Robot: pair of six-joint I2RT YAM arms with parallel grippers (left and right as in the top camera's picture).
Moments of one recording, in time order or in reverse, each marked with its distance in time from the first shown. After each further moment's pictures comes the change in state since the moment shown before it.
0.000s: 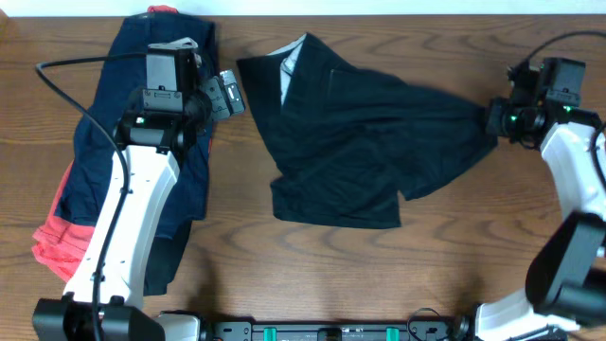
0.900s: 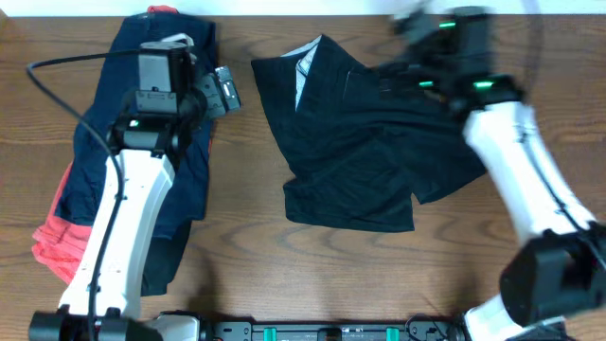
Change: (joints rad) left arm 0.024 -0.045 0.000 0.020 0.000 0.023; right arm 0.521 -0.005 0.224 0.170 -0.074 -0.289
